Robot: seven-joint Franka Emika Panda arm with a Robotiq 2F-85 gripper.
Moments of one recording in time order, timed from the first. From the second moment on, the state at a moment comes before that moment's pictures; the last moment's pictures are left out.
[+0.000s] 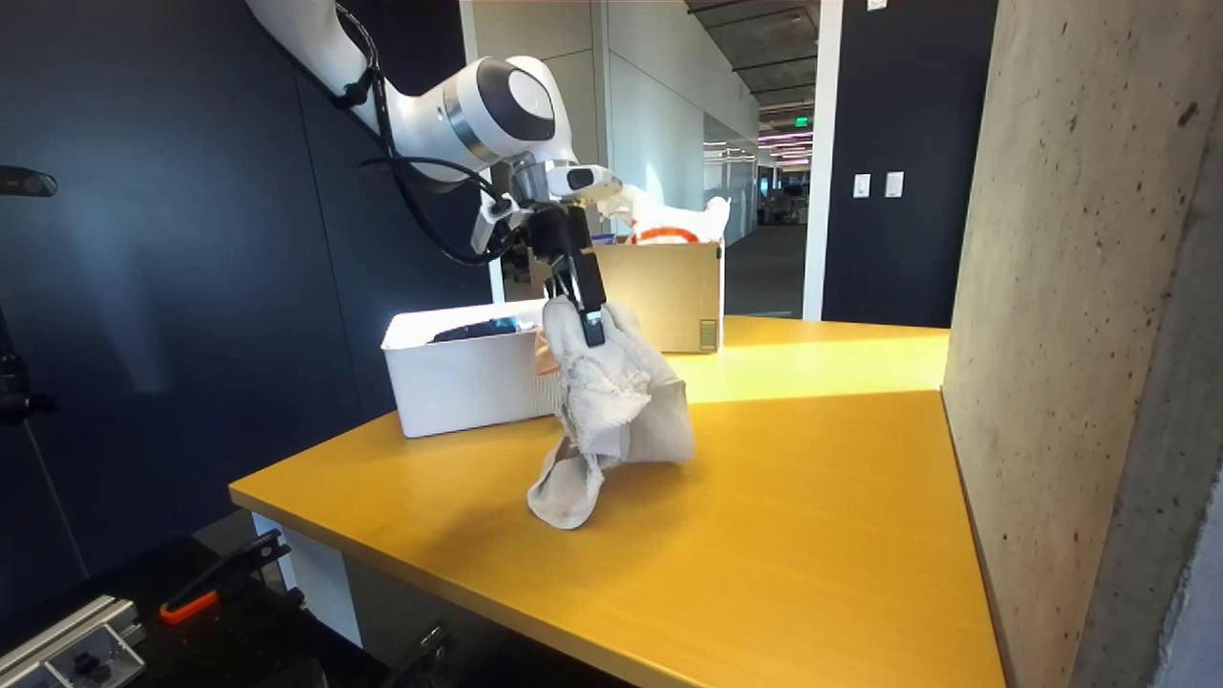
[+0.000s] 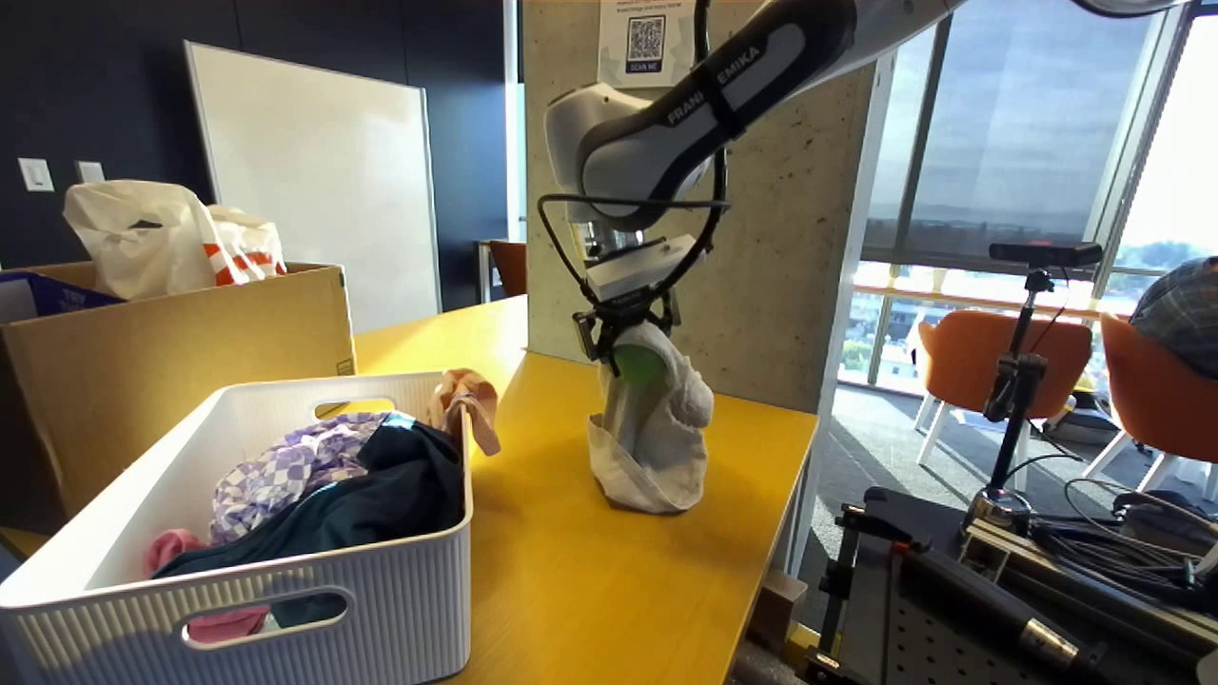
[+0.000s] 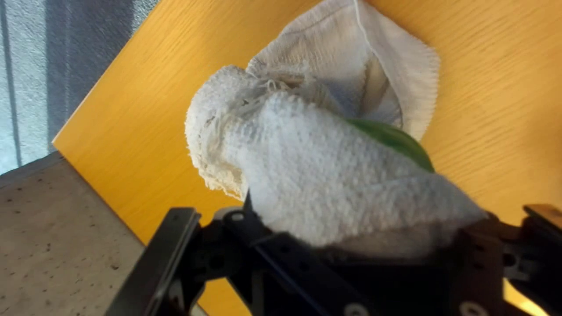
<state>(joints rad) 0.19 0.56 -0.22 -1.60 -0.24 2.03 0.72</state>
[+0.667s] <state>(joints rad) 0.20 0.53 -0.17 -1.33 -0.33 1.87 0.84</state>
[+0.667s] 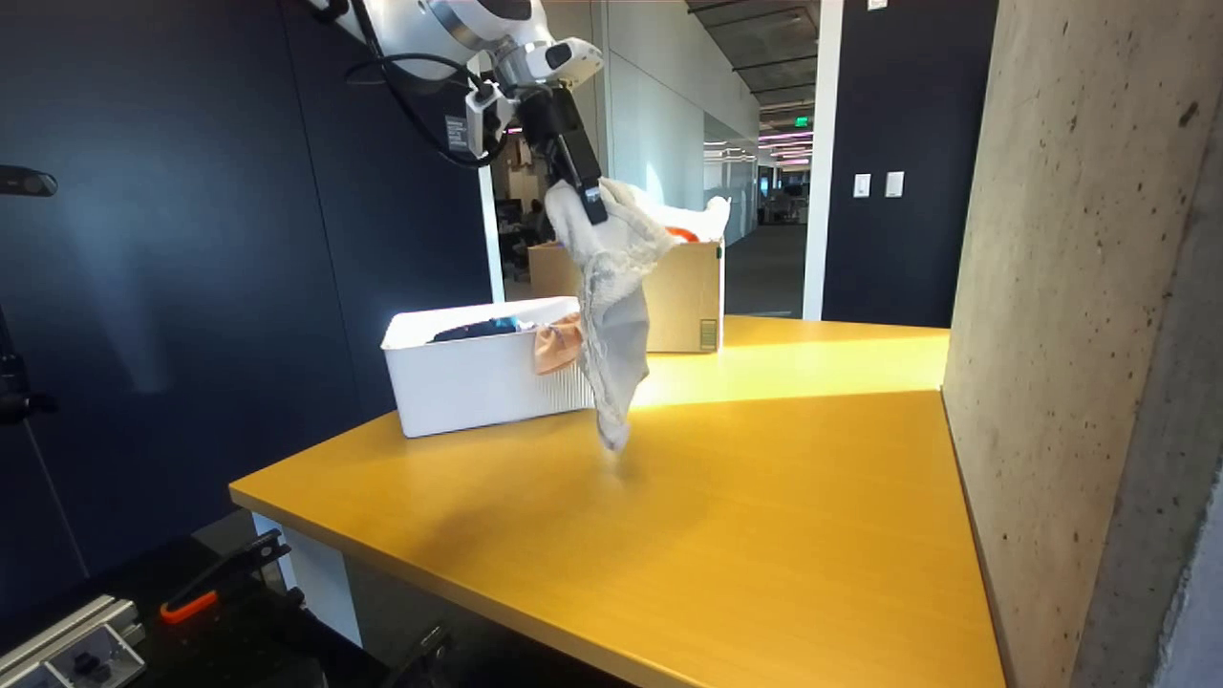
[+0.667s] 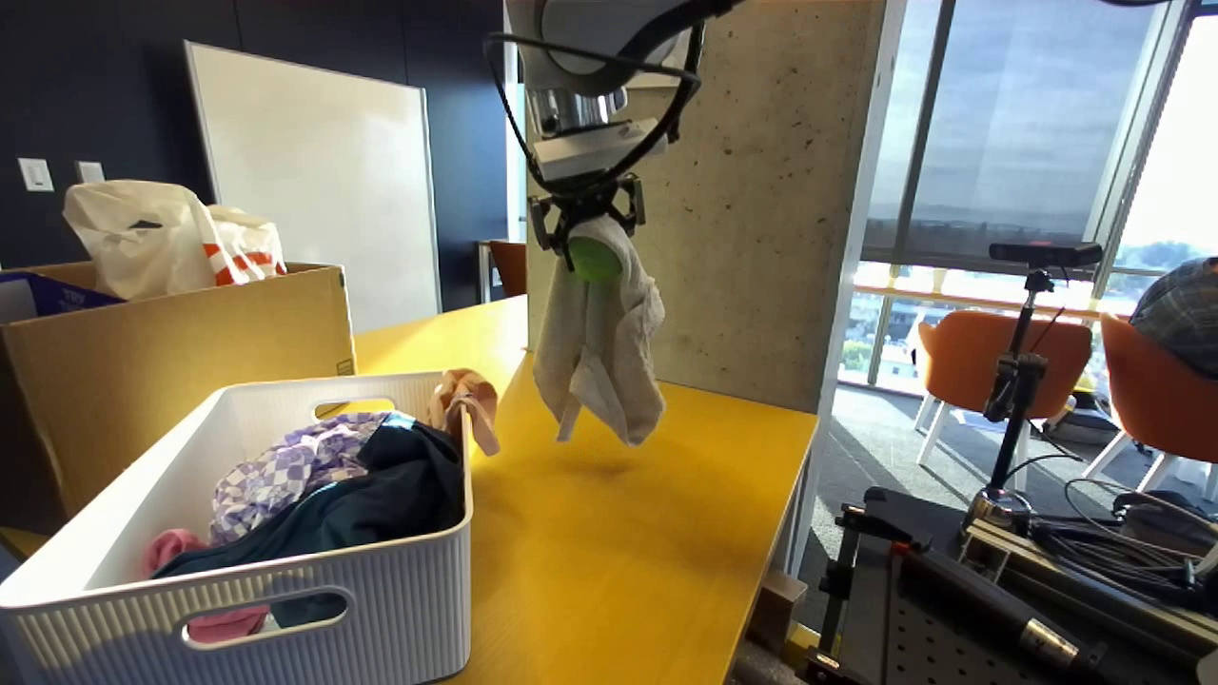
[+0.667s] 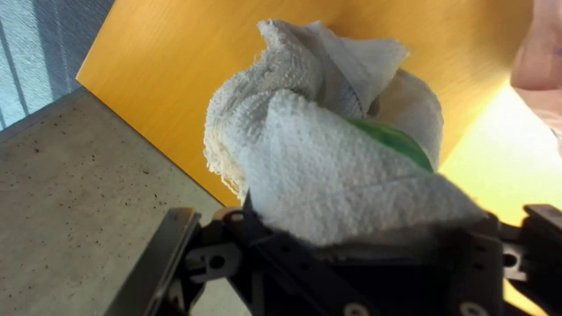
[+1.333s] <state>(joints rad) 0.22 0.59 -0.09 -1.09 -0.31 1.97 0.85</state>
